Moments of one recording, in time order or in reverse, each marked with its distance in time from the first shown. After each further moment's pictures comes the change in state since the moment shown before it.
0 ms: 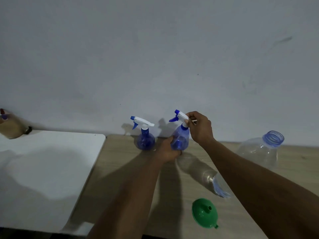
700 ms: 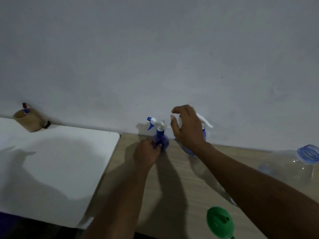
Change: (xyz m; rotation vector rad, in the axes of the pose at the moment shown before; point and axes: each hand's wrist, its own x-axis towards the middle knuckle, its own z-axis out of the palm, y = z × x) left_hand -0.016 -0.083 -0.072 0.196 0.459 -0.168; right_hand -0.016 -0.064 0.068 -0.125 0.098 -0.672
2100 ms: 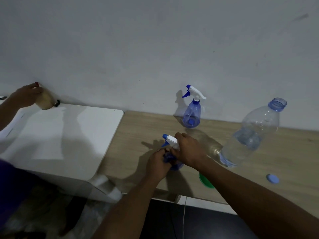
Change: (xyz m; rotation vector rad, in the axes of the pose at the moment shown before) left_hand -0.179 -0.028 0.029 -0.267 -0.186 0.049; right_hand -0.160 -0.051 -0.045 -0.296 -0.664 0.219
